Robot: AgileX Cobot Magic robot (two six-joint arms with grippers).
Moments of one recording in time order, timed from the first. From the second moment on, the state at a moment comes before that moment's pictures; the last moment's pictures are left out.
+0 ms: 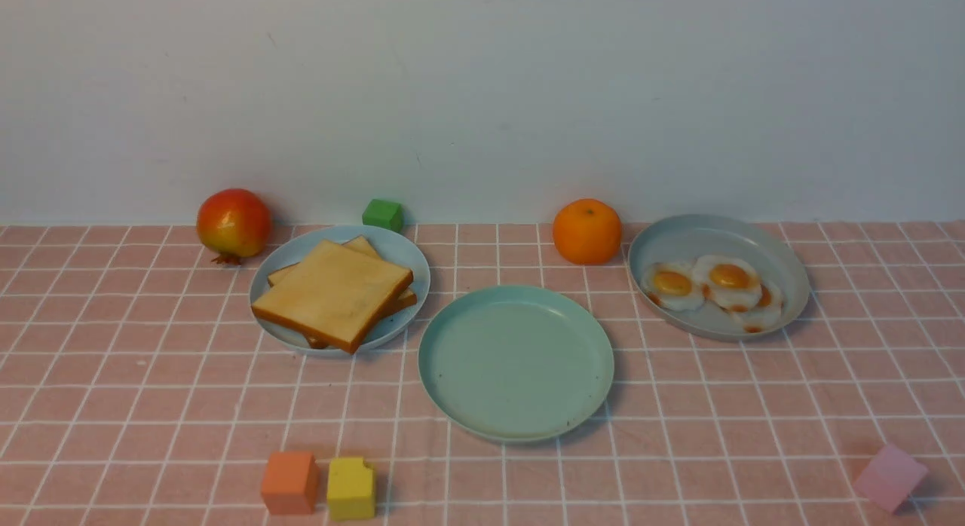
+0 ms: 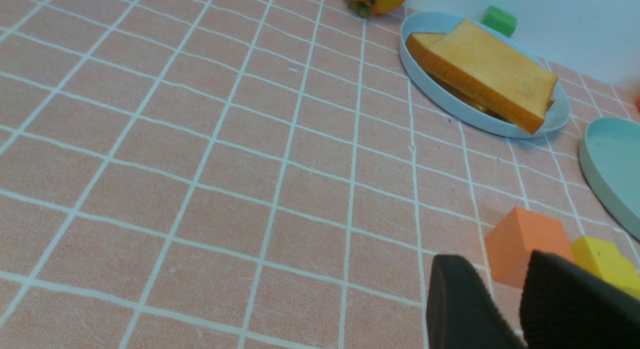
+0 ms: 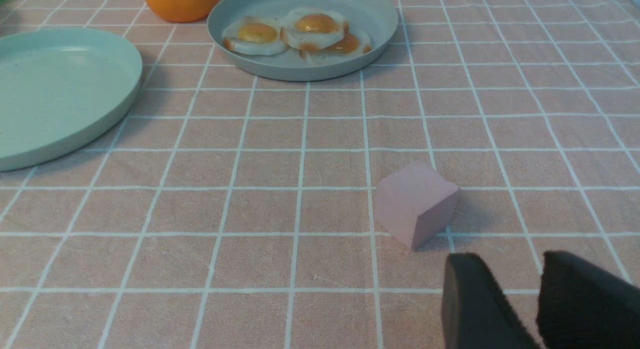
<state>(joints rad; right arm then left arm) 0.00 -0.01 0.02 0.03 0.40 -0.08 -0.01 -0.01 0.02 -0.08 0.35 -0.35</state>
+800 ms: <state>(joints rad) 0.00 -0.01 0.02 0.03 0.40 -0.08 -0.01 -0.01 0.03 -0.15 0.29 -0.38</state>
